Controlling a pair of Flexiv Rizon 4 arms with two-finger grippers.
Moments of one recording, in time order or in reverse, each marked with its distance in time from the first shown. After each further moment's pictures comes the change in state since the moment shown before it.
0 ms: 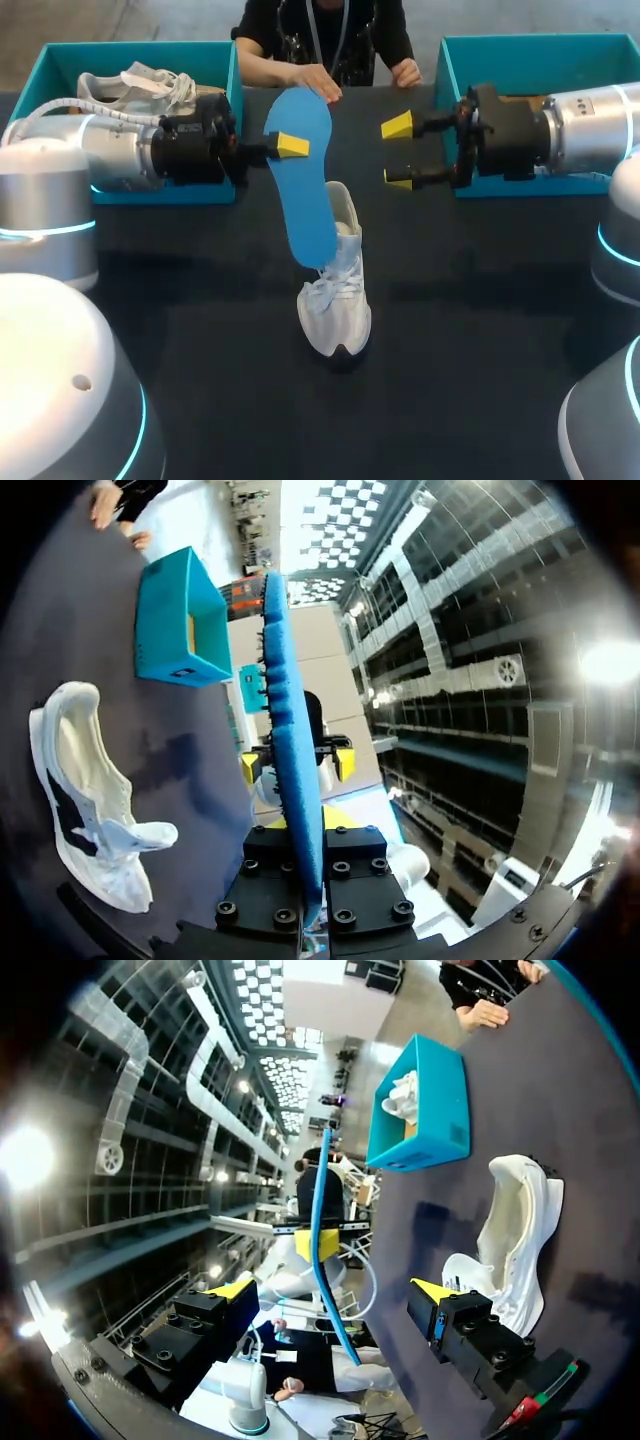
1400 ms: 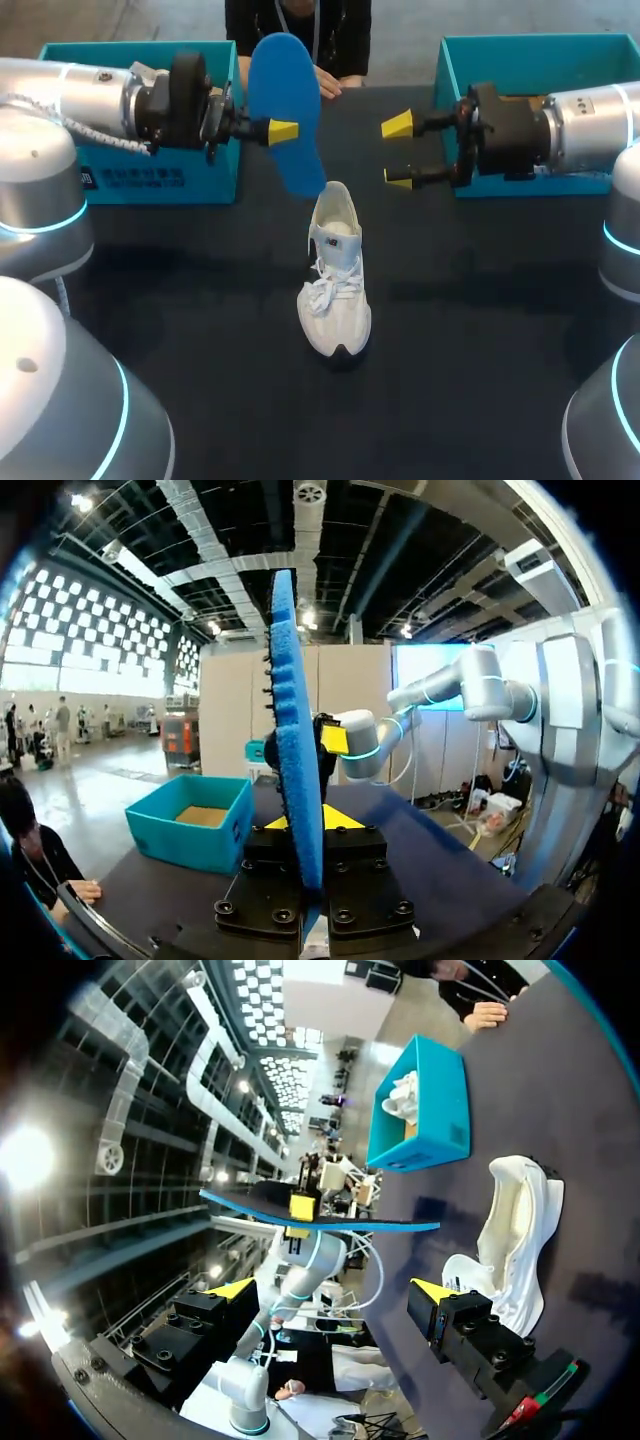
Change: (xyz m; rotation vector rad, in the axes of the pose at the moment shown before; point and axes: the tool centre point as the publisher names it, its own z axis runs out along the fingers) left arm 0.001 -0.033 -0.015 -0.114 -0.133 1.345; right arm 0.000 0.000 0.000 0.001 0.001 0.000
